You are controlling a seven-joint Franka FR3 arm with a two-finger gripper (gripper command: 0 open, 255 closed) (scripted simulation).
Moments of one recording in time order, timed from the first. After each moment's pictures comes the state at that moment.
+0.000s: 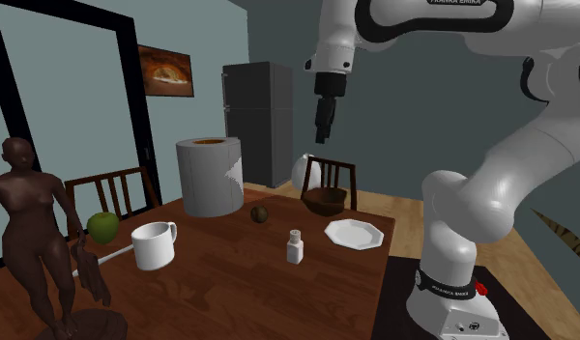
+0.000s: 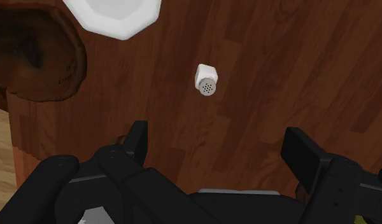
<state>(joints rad) -0.01 -0.79 -0.06 -2.30 -0.07 1.61 0.04</state>
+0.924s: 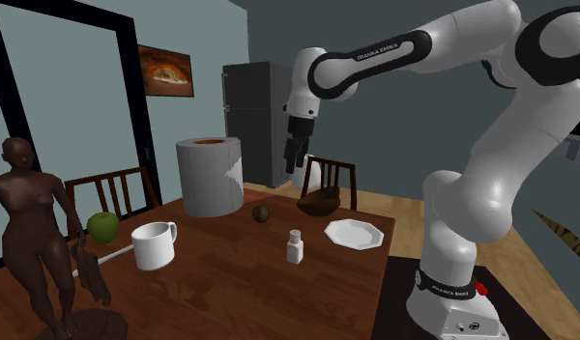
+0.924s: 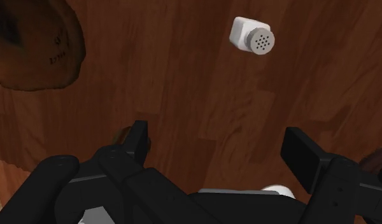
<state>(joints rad) -0.03 -0.52 -0.23 -2.39 -0.06 2.00 -0.06</state>
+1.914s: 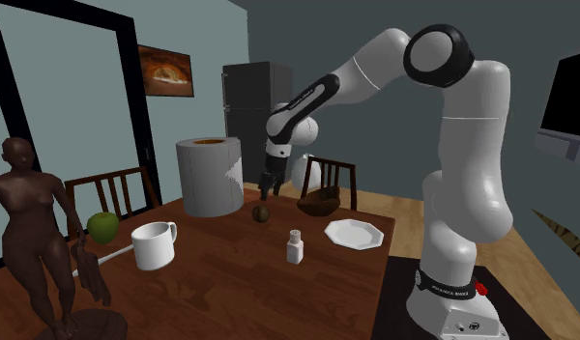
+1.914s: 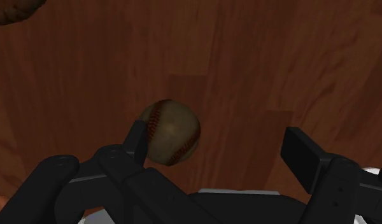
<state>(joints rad) -0.02 0.03 -0.41 -2.22 0.25 2.35 -0.34</state>
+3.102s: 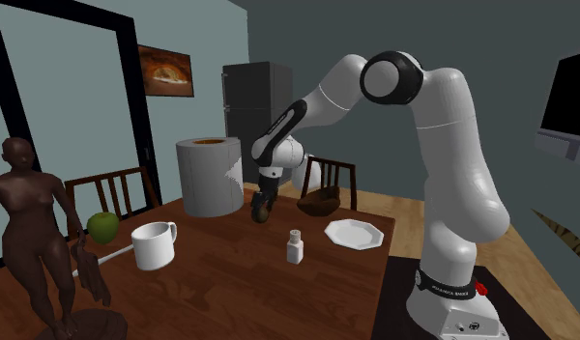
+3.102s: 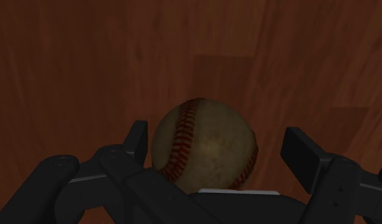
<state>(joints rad) -0.07 0.31 -0.37 -2.10 0.48 2.46 -0.51</state>
